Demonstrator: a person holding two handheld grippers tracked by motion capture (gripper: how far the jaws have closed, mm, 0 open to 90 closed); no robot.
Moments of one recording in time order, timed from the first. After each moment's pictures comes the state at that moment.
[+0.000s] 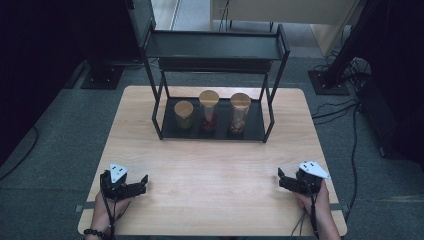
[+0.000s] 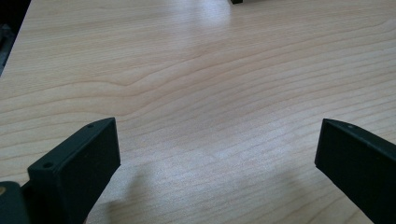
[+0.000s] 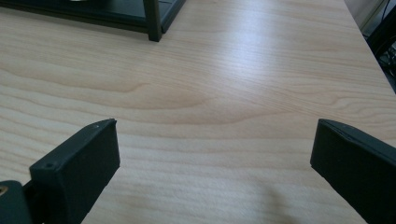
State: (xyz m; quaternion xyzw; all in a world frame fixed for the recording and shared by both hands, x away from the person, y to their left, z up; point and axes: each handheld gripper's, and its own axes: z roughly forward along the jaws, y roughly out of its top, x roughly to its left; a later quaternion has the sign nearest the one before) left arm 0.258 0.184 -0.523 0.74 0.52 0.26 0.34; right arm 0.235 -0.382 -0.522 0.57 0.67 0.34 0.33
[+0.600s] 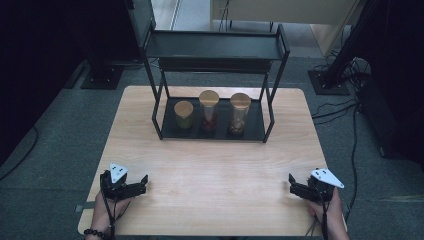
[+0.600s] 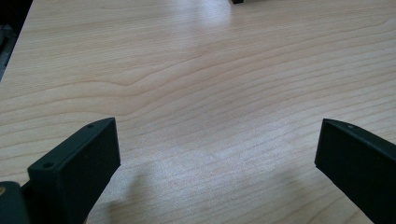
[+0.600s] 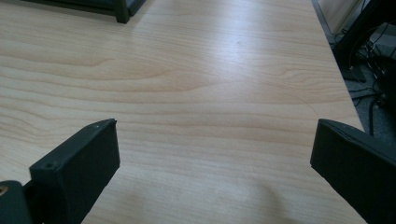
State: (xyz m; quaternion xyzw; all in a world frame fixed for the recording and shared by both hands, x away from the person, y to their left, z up) left arm 0.258 0.184 -0.523 0.74 0.52 0.26 0.34; right arm 0.211 -0.407 -0.522 0.59 0.66 0.33 0.34
